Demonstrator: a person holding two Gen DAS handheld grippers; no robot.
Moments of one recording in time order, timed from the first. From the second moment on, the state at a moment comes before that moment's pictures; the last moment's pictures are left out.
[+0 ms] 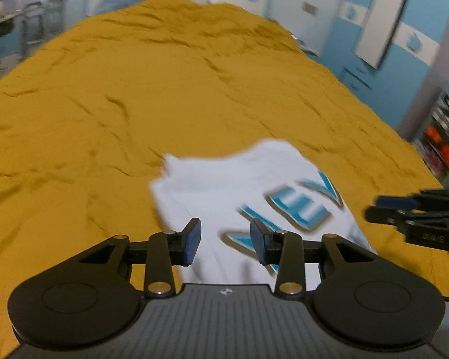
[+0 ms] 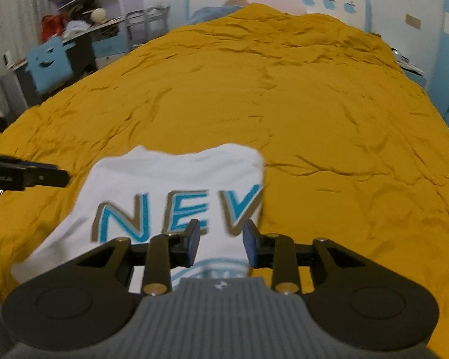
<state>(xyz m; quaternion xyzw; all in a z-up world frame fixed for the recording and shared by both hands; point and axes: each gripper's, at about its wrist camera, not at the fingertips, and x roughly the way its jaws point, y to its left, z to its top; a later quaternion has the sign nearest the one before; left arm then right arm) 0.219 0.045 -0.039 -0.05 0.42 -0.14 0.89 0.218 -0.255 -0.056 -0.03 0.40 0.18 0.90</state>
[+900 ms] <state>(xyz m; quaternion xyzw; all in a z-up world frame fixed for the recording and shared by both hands) 0.156 0.024 -0.029 0.01 0.43 -0.16 0.89 0.156 -0.247 -0.064 -0.03 0.42 0.19 0.89</state>
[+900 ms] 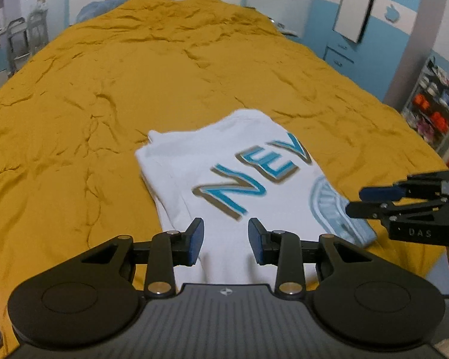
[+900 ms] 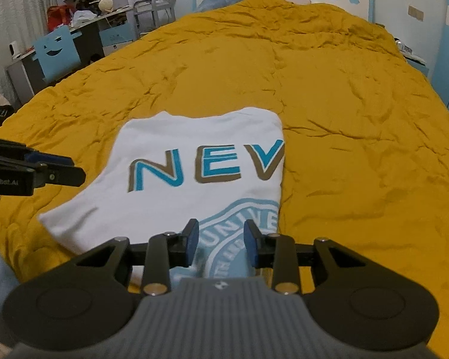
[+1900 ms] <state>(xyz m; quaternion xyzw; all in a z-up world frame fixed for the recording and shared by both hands) 0.135 0.029 -0.126 0.00 0.48 -0.13 0.87 0.137 -0.256 -0.150 -0.02 0.47 0.20 0.86</state>
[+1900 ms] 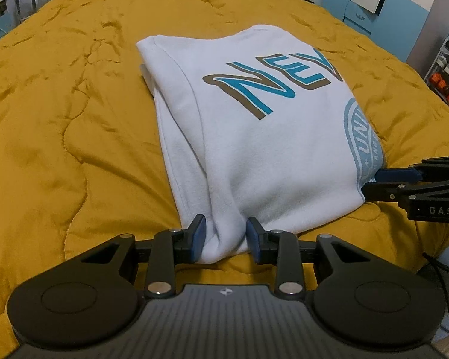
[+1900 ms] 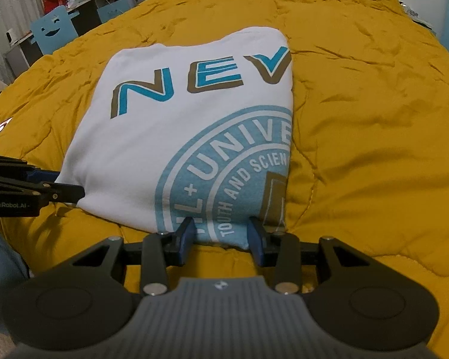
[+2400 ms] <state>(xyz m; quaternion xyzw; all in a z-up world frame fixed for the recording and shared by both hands) 0.104 0.040 -0.086 0.00 0.42 -0.13 0.90 0.124 -0.269 -0.109 -0.02 0.45 0.21 0.87</state>
